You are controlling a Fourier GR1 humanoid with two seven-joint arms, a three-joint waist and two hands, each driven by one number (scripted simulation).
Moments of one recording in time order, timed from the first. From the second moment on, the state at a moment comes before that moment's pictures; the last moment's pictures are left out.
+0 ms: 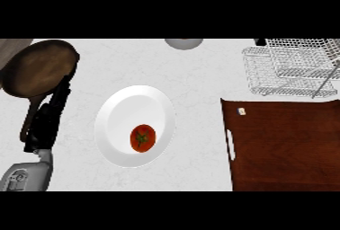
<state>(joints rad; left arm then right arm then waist) -0.15 0.24 0.07 -1.47 -0.19 0.06 0.07 -1.06 -0.60 0.02 -0.85 0.97 -0.01 0.31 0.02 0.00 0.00</state>
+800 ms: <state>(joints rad) -0.14 0.26 0.10 -1.49 -0.17 0.03 0.07 -1.06 -0.57 -0.17 -0.57 0.81 0.03 0.14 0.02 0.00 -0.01</state>
